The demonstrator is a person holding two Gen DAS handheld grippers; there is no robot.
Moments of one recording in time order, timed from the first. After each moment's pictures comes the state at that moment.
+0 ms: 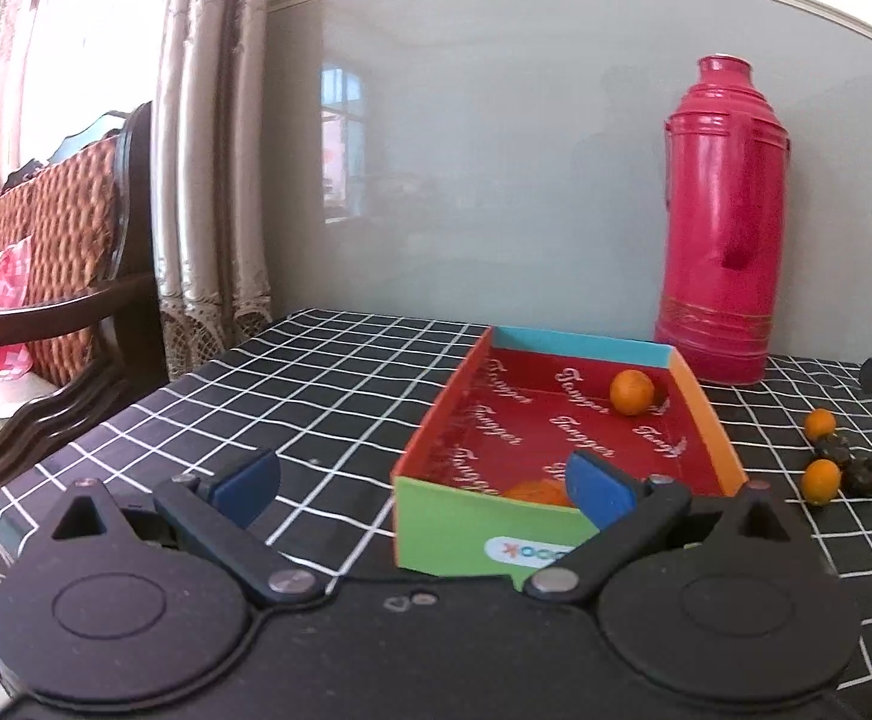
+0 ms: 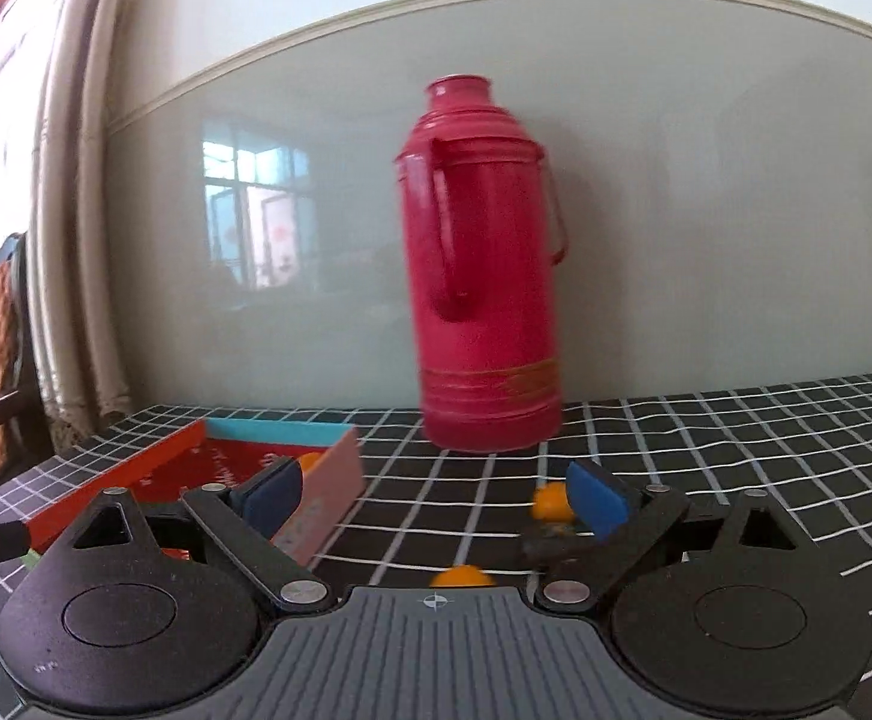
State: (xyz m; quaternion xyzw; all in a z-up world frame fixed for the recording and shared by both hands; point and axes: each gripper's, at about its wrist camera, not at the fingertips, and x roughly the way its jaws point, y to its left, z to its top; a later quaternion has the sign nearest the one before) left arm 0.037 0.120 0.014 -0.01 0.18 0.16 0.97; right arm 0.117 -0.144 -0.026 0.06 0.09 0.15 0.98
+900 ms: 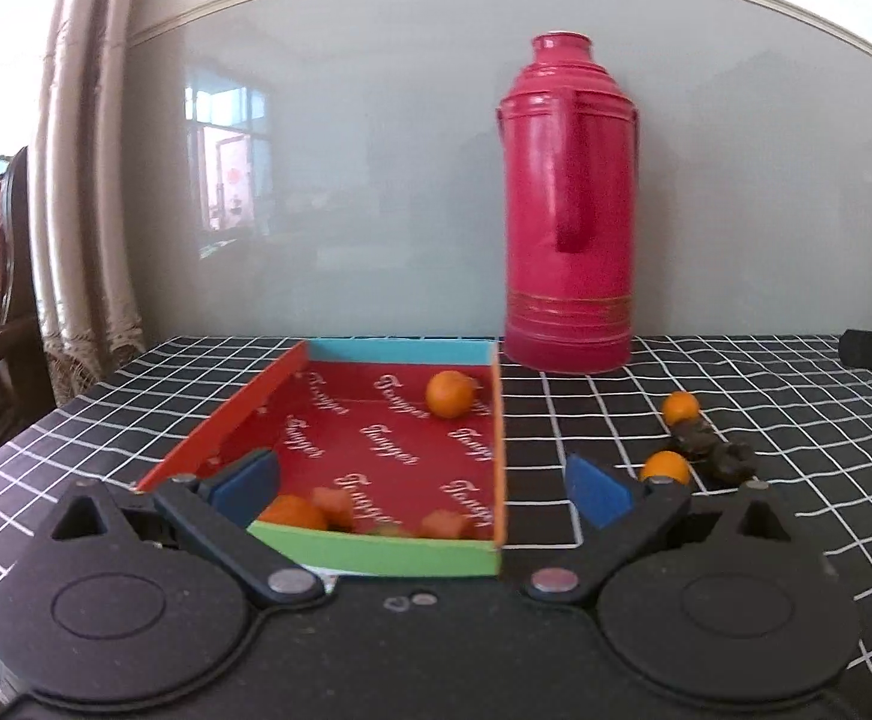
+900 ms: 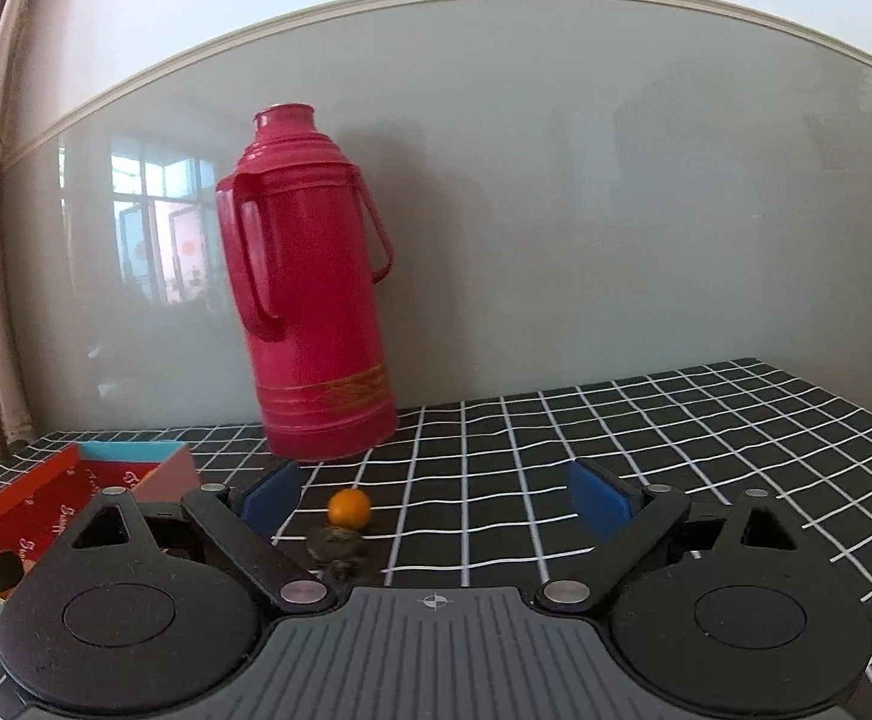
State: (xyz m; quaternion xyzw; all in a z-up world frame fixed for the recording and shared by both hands) left arm 0.060 0.027 0.007 0.03 0.17 0.07 0.98; right arm 0.111 -0.238 -0.024 0.08 0.10 0.07 0.99
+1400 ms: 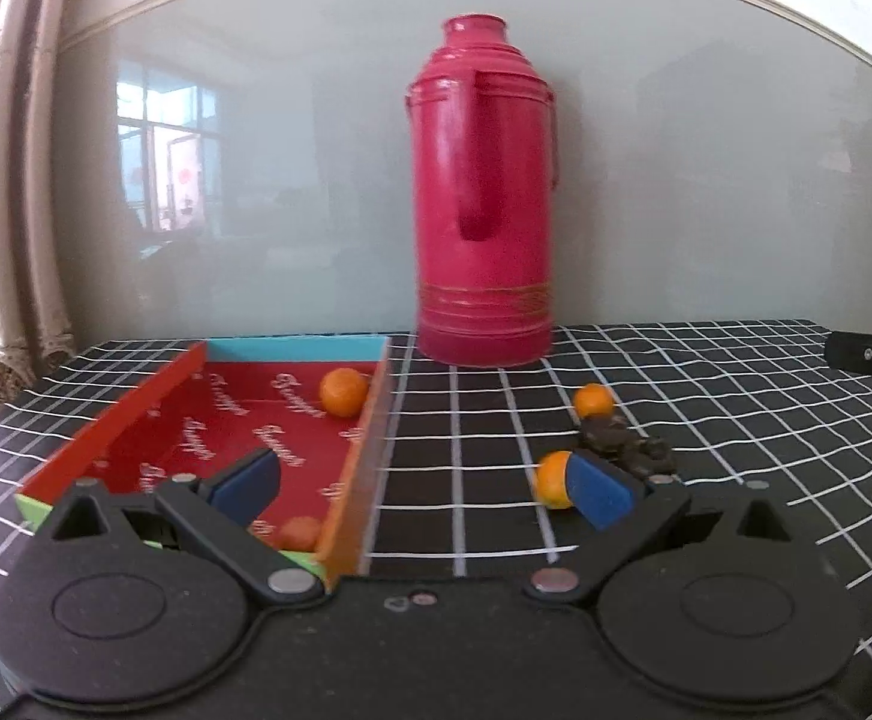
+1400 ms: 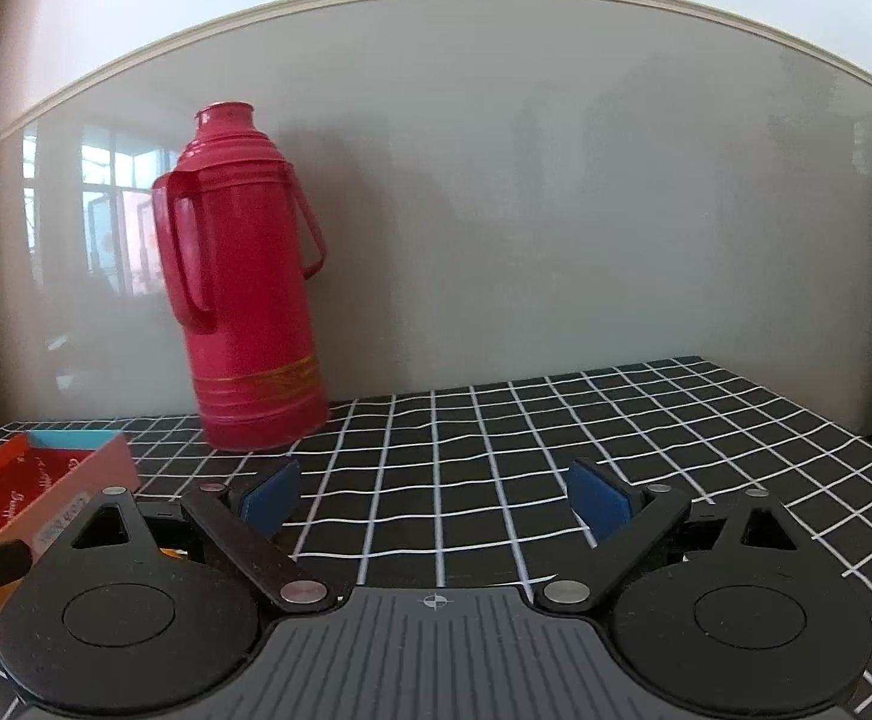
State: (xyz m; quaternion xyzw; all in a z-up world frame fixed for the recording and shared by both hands) left arm 0.079 -0.020 -0.003 0.03 0.18 0.02 0.98; right arm 0.105 -0.279 -0.030 0.07 0.10 0.03 0.99
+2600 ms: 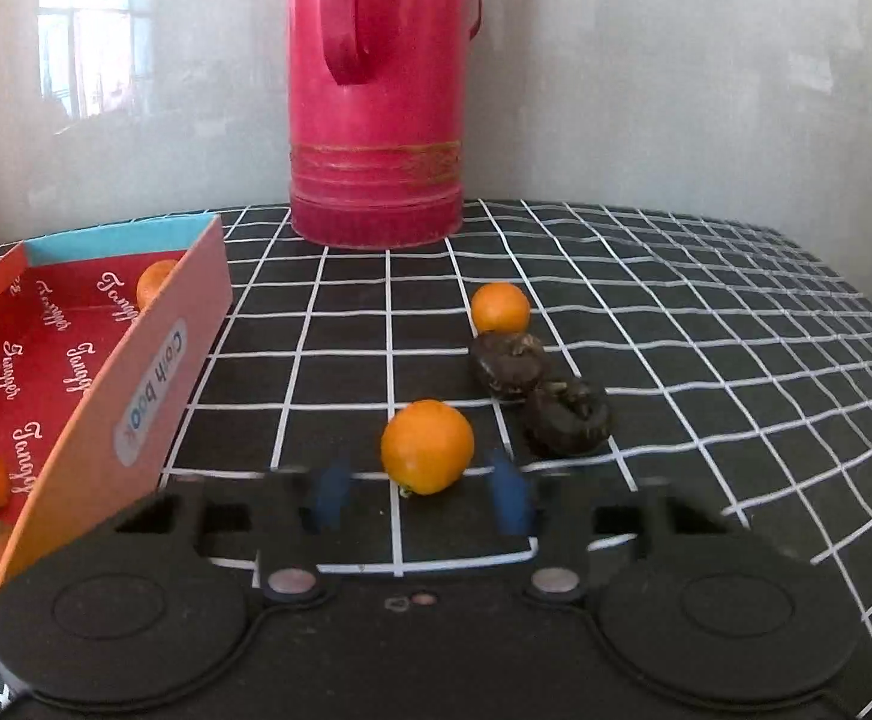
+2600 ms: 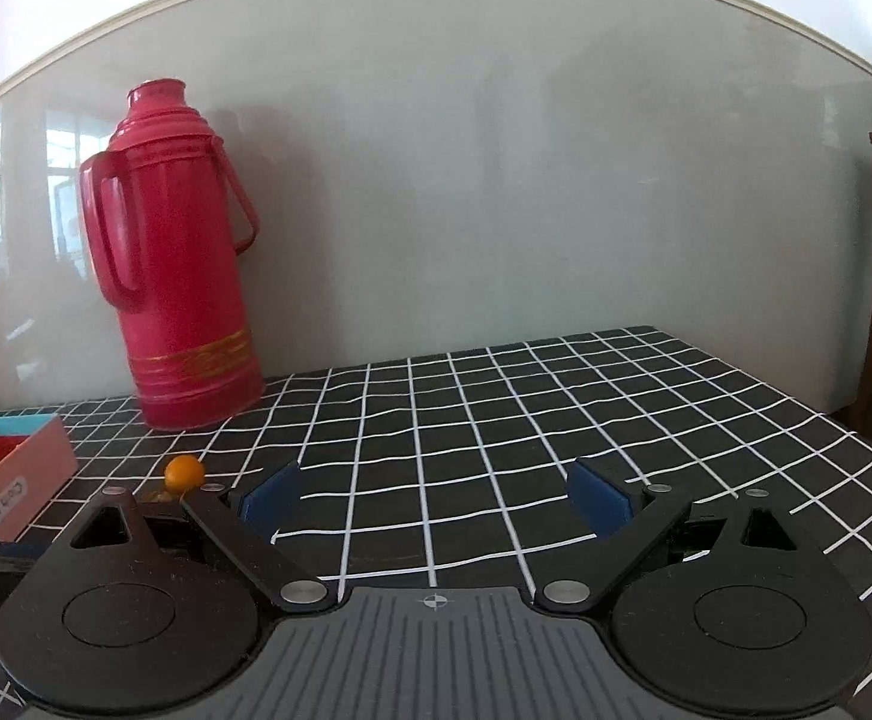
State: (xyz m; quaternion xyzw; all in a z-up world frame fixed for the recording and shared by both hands) left arm 0.170 -0.057 -0.034 0.00 0.31 -0.04 0.95; right arm 0.119 -0.309 -0.041 0.08 0.14 0.00 0.99
